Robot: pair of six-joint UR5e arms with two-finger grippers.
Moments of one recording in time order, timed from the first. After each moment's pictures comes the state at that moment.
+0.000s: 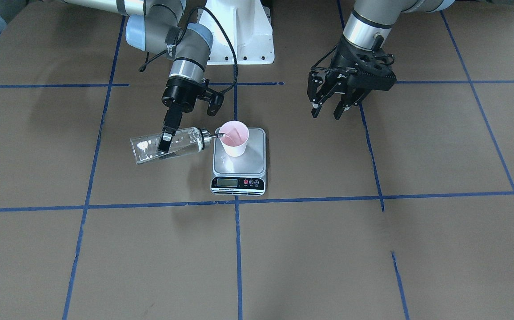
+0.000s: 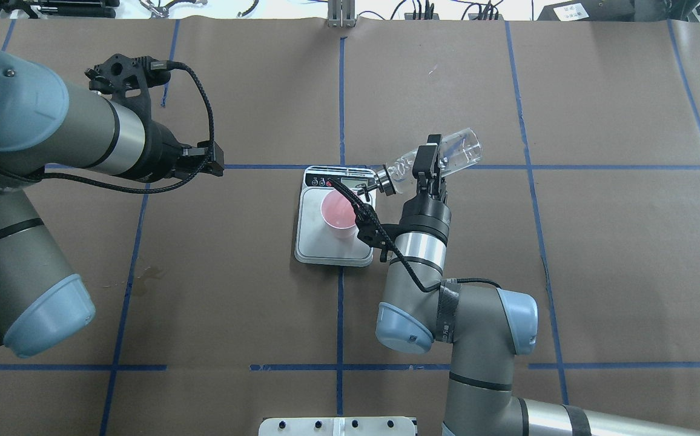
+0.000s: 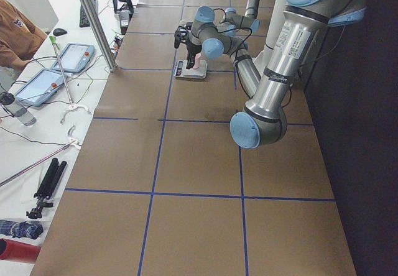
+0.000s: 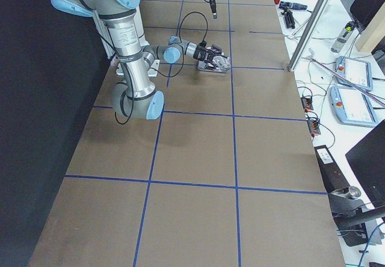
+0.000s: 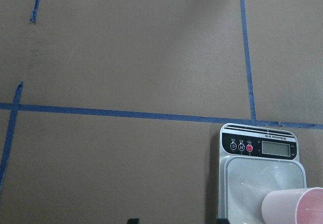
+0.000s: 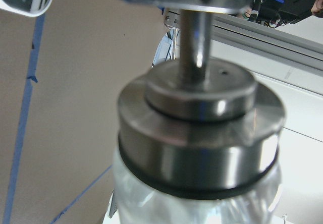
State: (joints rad) left arm -0.71 -2.00 -2.06 -1.65 -1.88 -1.21; right arm 0.26 -1.05 1.70 -1.72 0.34 -0.15
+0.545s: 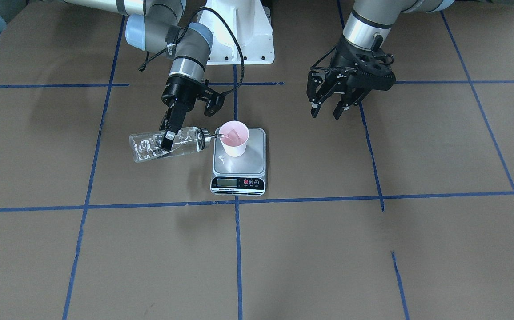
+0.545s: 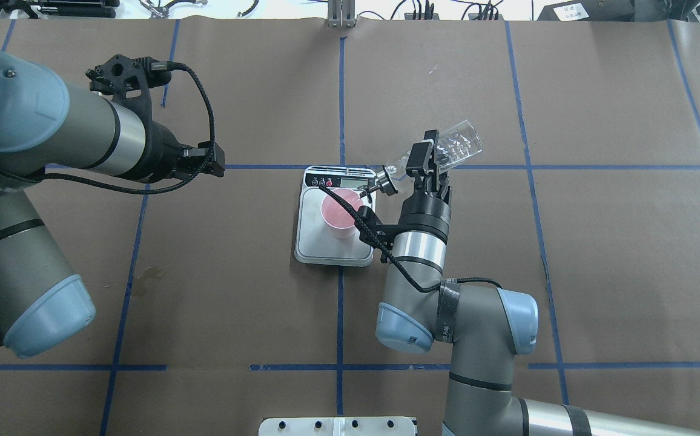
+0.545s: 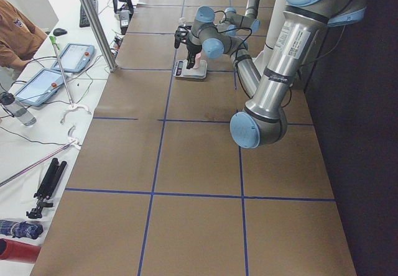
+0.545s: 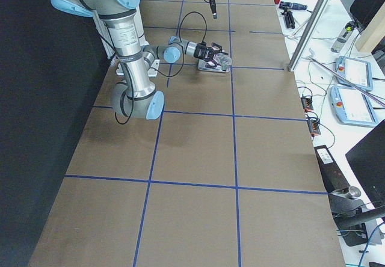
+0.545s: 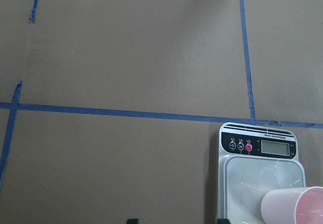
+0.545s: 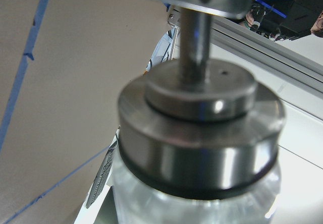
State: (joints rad) left arm -0.71 -2.00 -2.06 -1.65 -1.88 -1.21; right arm 0.26 -1.05 1.70 -1.71 0.30 -0.27
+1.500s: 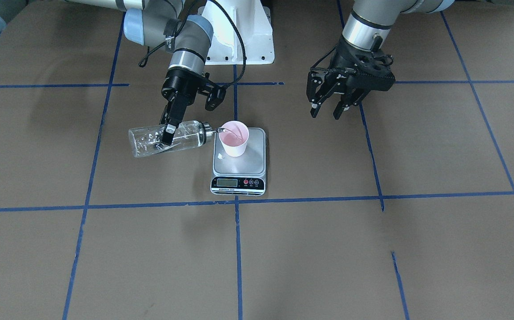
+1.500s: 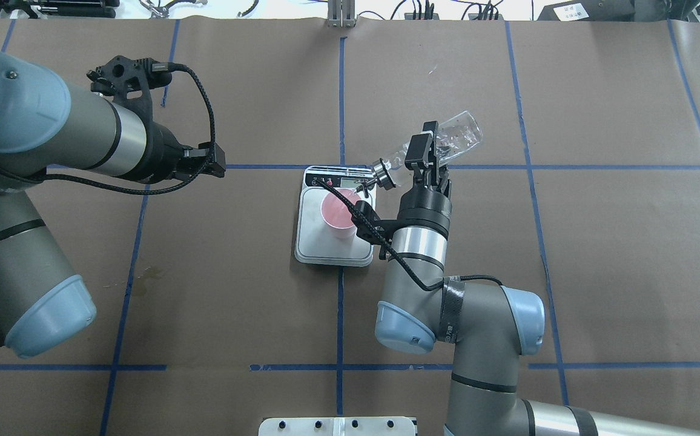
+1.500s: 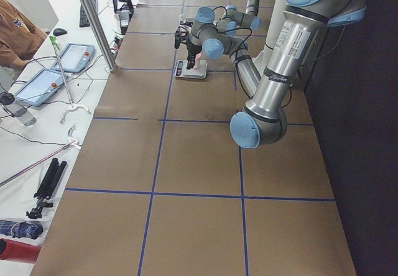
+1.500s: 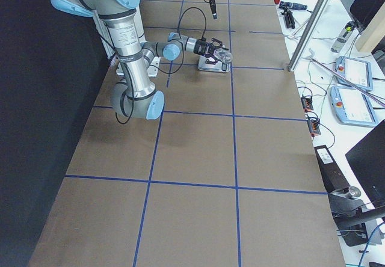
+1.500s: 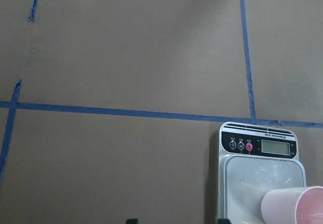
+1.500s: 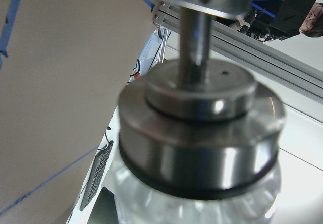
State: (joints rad) left arm -0.71 -2.00 -2.06 -1.65 -1.88 -1.21; right arm 0.26 -1.05 1.76 -1.71 0.30 -0.30
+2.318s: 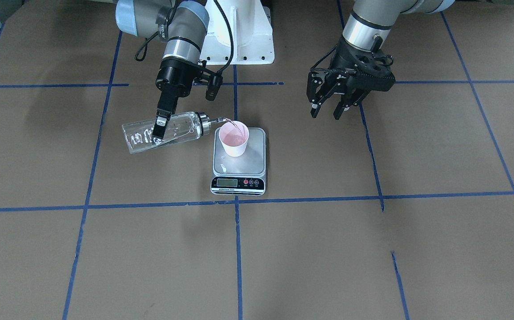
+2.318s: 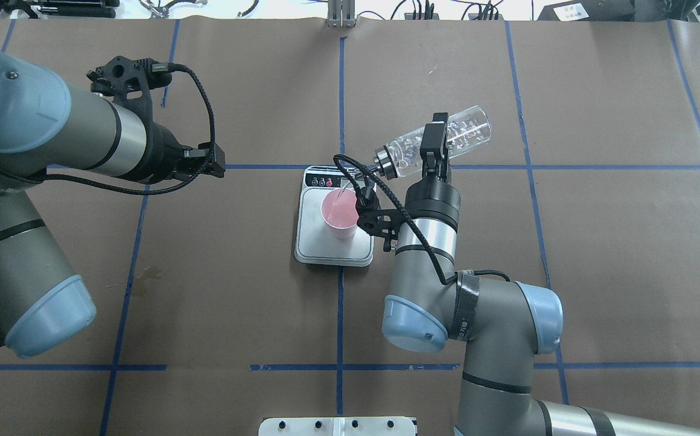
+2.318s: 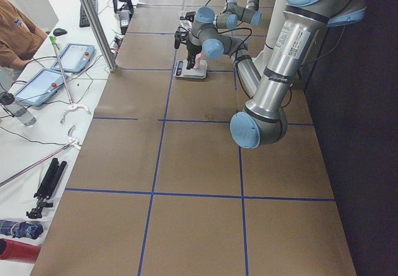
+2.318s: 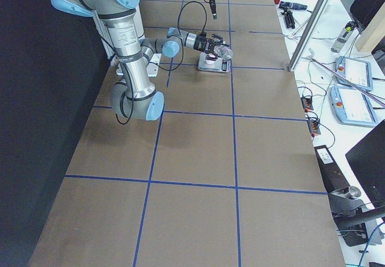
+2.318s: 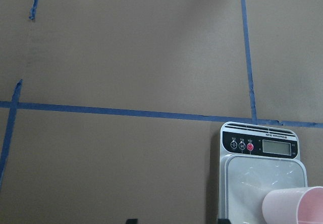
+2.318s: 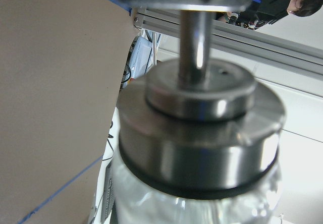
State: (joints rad) left arm -0.71 -2.00 -2.06 -1.65 -1.88 -1.21; right arm 0.27 -1.06 1.83 -1.70 0.37 -0.13
